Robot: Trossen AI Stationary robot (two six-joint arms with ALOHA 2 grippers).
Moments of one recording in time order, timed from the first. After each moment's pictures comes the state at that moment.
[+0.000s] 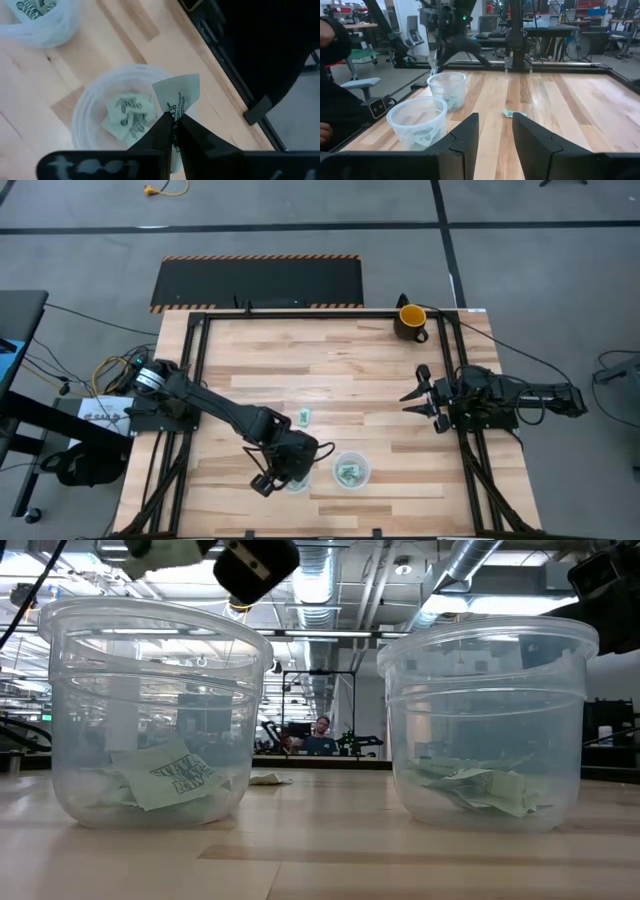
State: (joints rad) left arm -0.38 1.81 1.48 -0.84 0.36 0.14; right arm -0.05 0.07 0.05 -0.07 -0.29 -0.03
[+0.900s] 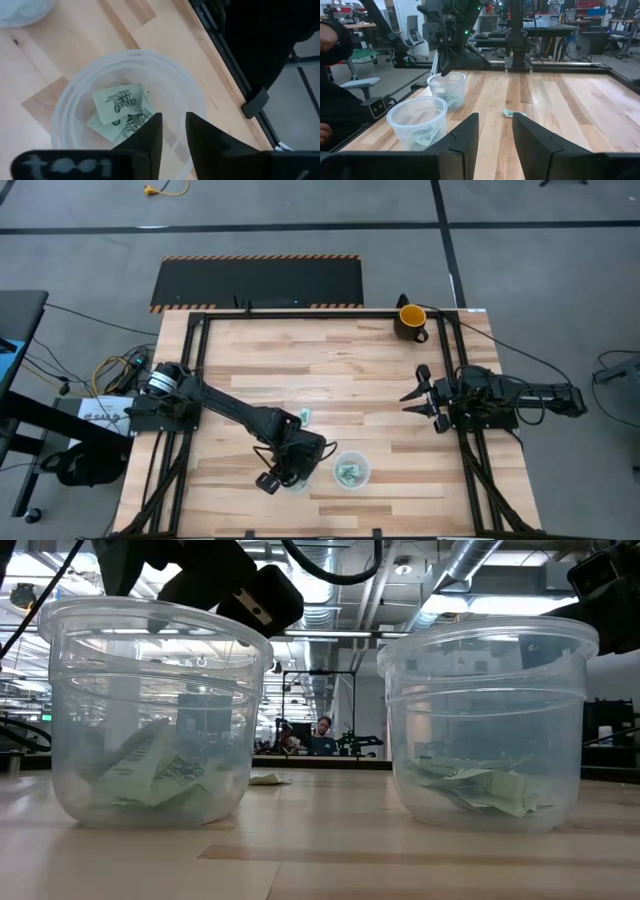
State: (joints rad) left arm -0.34 1.89 1.48 -0.85 0.46 0.18; right arm -0.05 0.07 0.05 -0.07 -0.29 -0.03
